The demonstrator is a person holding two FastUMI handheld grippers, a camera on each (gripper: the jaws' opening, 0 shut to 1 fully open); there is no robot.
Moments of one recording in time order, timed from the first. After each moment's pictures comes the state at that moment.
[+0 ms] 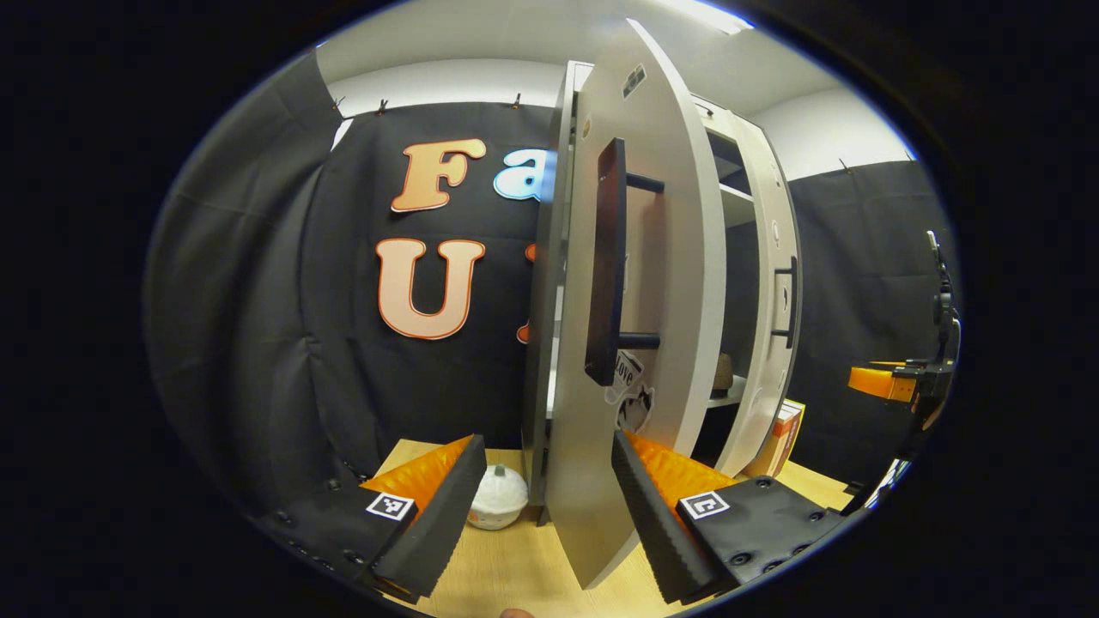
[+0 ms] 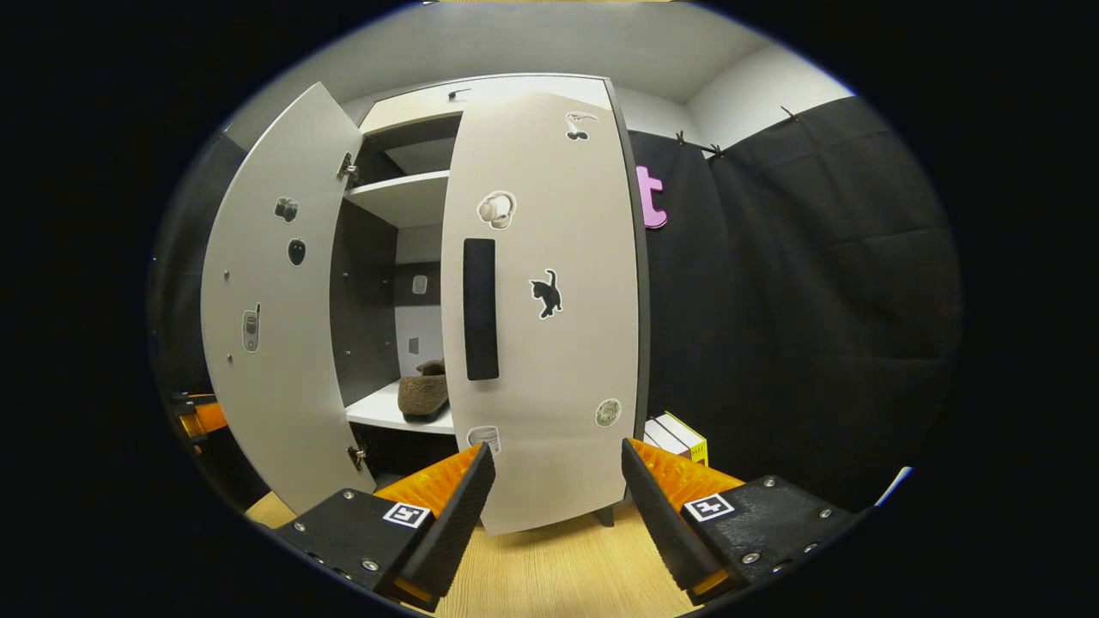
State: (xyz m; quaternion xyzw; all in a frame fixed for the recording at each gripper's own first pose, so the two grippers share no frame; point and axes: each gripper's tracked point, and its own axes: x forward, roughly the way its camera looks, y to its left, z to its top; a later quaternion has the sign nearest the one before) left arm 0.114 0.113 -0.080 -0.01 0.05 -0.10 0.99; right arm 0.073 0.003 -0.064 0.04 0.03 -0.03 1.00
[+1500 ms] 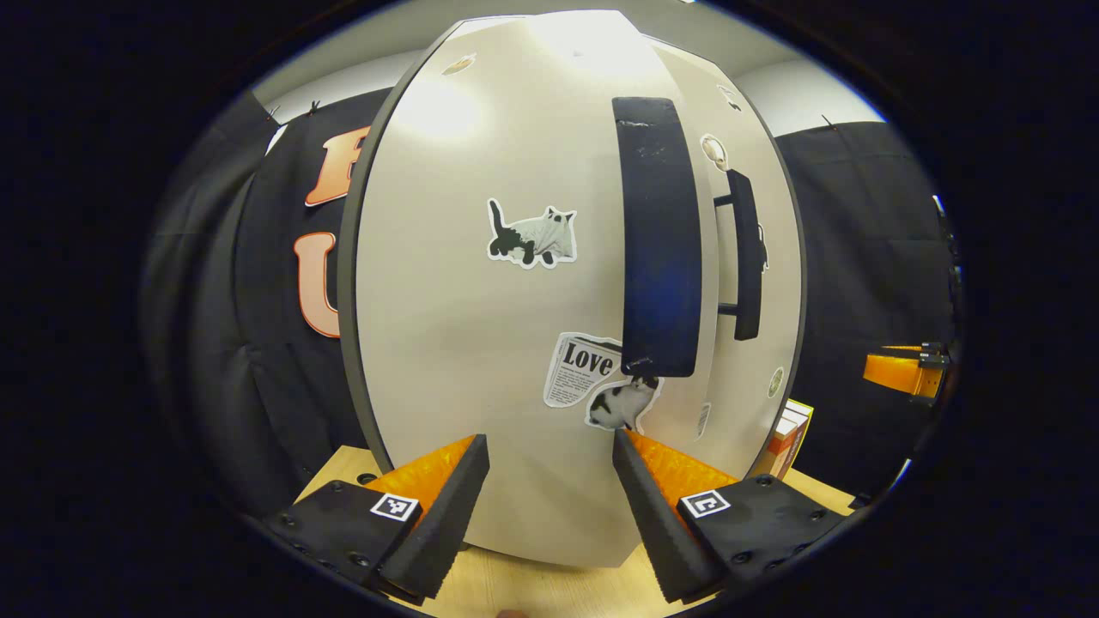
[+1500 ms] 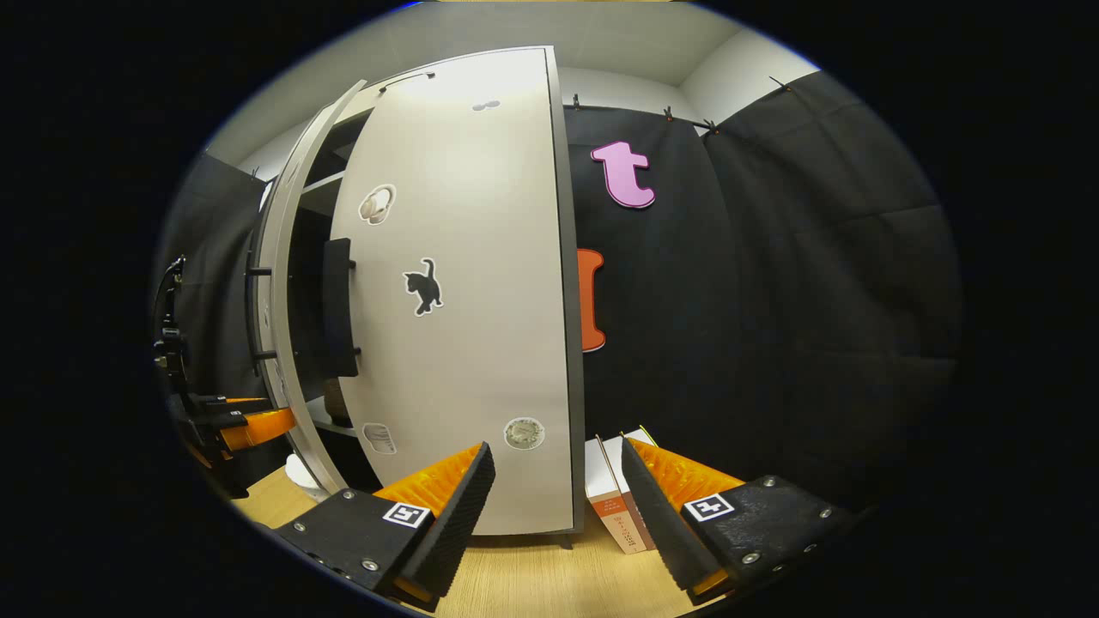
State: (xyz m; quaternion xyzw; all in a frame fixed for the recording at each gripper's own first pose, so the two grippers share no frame) left arm 0.229 -0.083 -0.117 0.01 0.08 -0.11 0.99; right arm 0.160 -0.125 -0.082 0.05 0.05 0.00 1.00
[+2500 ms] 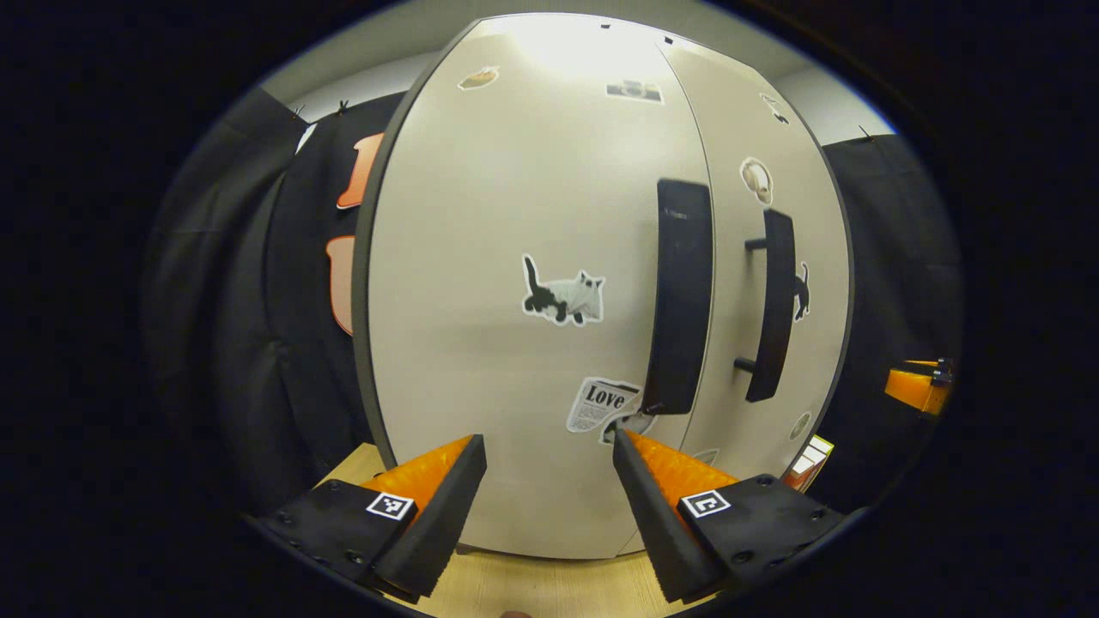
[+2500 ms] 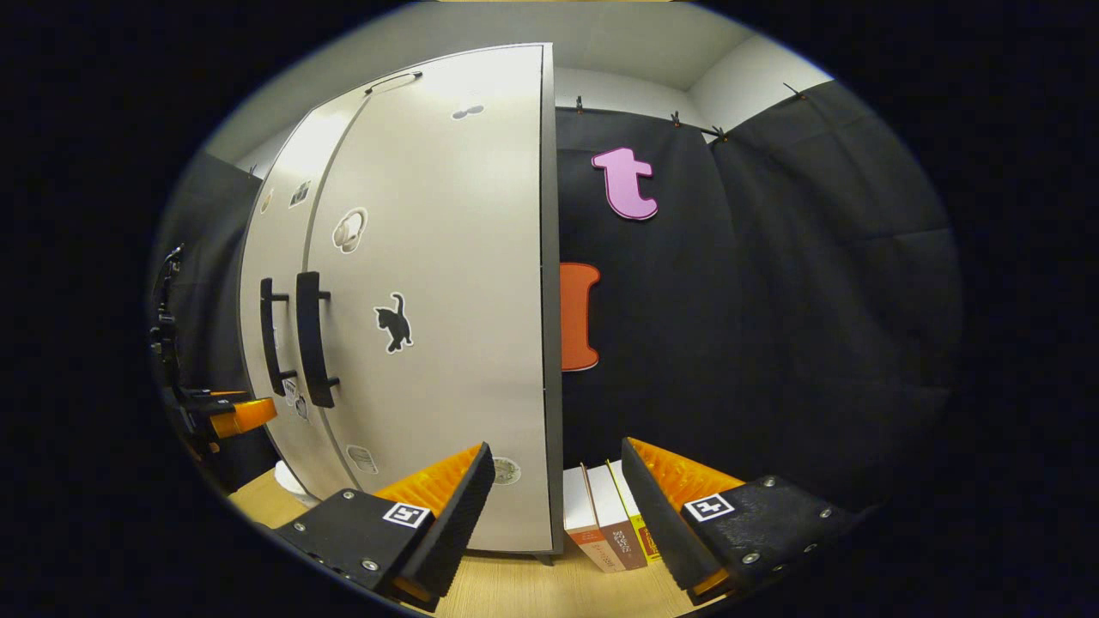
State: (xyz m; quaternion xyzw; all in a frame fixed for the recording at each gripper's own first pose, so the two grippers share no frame) left arm 0.237 -0.071 -0.050 0.00 0.06 -0.04 1.00; right arm 0.182 -0.150 -0.035 0.04 0.05 0.00 1.00
